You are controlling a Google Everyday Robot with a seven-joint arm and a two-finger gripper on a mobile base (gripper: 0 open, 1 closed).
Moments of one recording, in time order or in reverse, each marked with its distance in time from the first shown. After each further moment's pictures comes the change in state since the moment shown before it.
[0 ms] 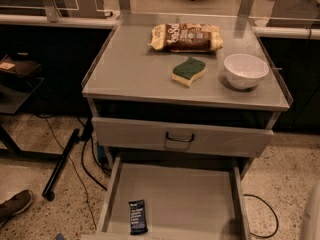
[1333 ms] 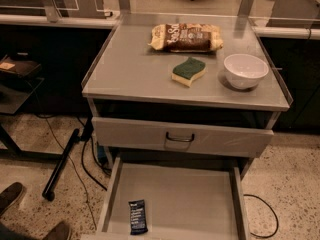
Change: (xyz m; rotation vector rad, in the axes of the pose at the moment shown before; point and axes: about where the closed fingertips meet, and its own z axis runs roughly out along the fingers) arm -0.079 -0.187 0.012 0.262 -0.052 0.270
